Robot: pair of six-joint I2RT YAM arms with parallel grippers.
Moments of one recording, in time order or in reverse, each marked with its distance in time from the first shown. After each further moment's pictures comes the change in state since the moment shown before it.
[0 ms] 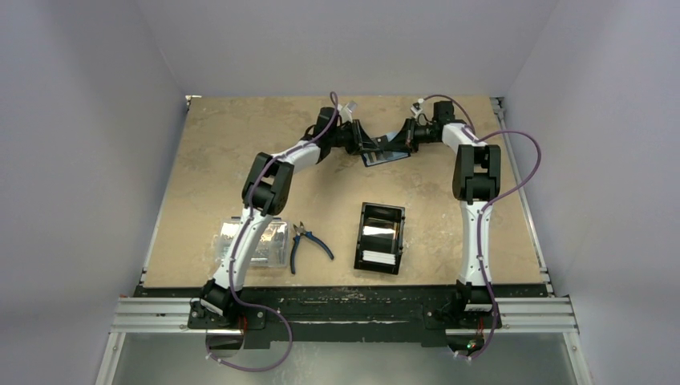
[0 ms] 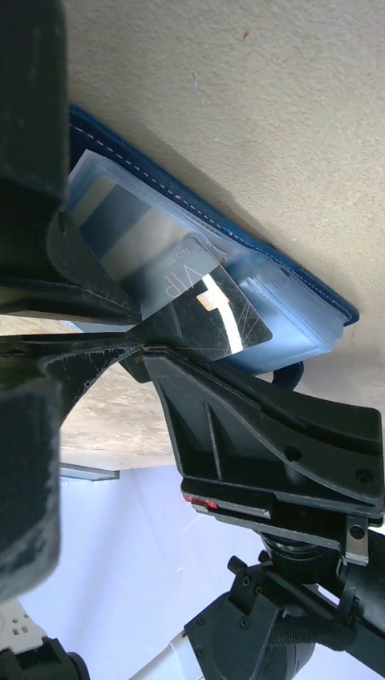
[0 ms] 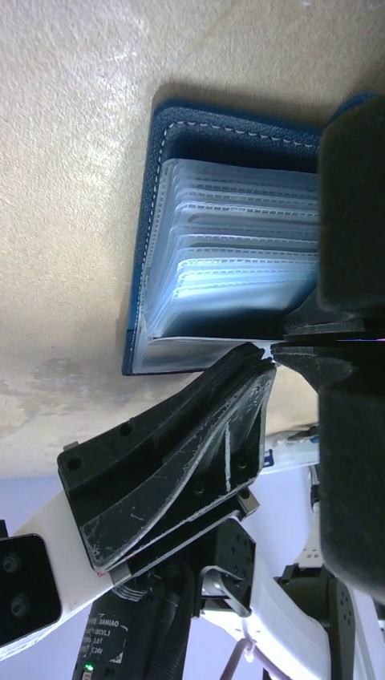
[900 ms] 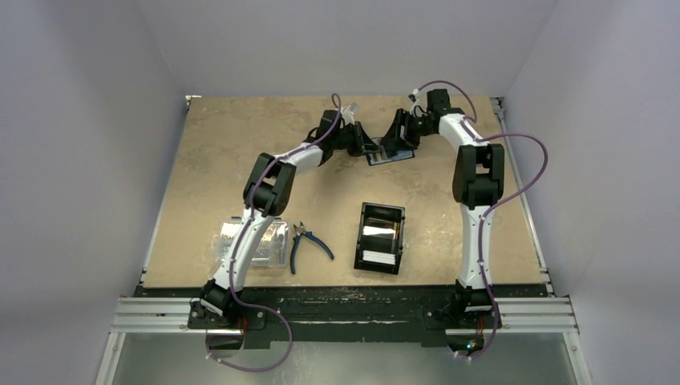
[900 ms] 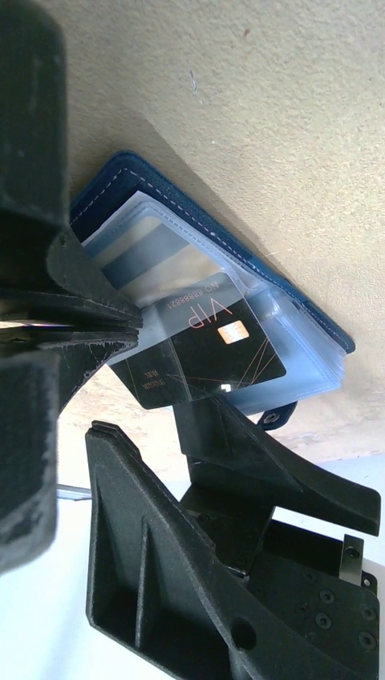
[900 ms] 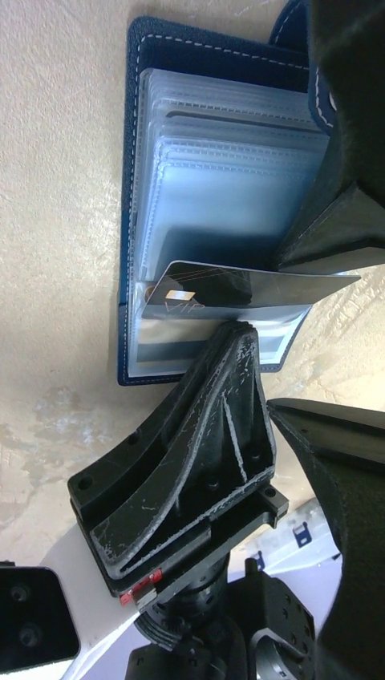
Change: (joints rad) left arm -0.013 0.001 -0.033 0.008 -0.070 0.033; right arm 0.051 -0.175 -0.053 -0.120 0.345 -0.073
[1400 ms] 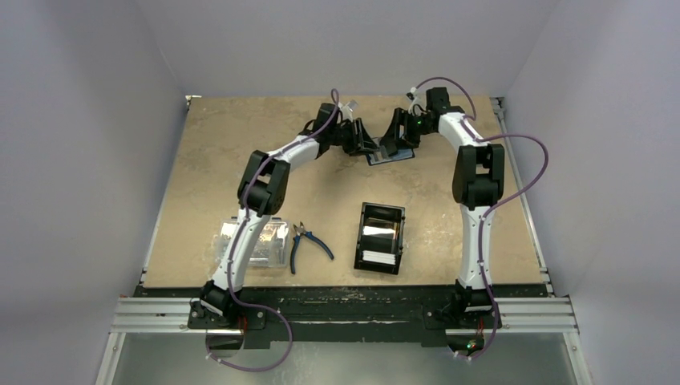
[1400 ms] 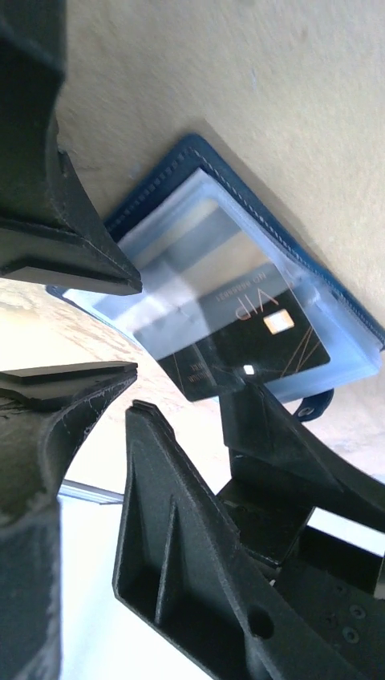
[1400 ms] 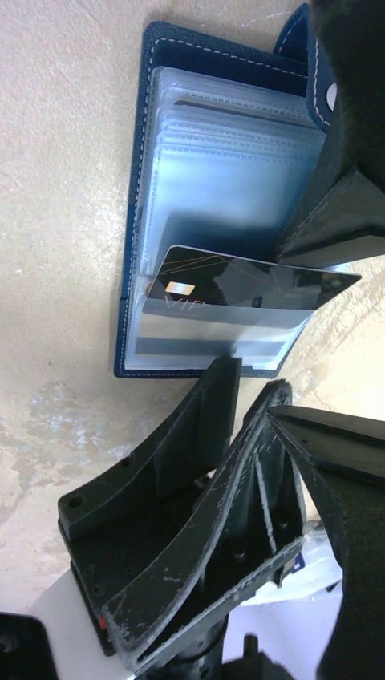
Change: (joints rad) left arm 0.007 -0.072 0.000 -0.145 0.039 0.075; right arm 0.007 -0.011 0.009 -0.025 0.027 -0.070
